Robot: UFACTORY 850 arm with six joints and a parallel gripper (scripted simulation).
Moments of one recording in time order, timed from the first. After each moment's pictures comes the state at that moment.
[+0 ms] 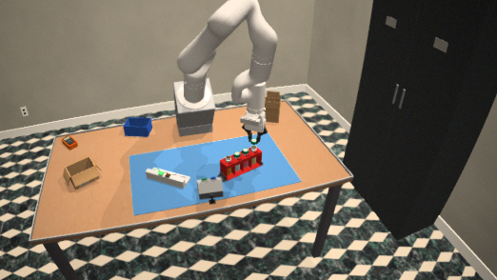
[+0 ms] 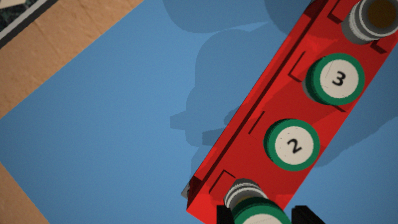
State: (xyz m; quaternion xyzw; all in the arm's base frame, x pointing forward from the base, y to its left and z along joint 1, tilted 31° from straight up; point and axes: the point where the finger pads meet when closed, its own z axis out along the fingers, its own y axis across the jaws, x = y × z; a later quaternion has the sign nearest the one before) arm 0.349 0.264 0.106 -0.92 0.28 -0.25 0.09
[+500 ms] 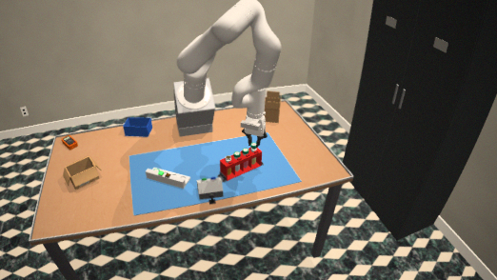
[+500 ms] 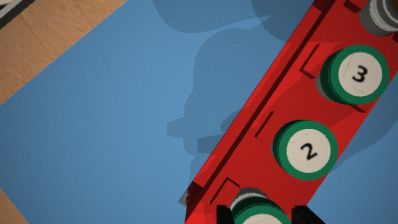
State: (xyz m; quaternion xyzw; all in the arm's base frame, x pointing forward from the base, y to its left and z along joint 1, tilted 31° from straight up) arm 0.361 0.265 0.086 -0.92 0.28 -0.25 0.09
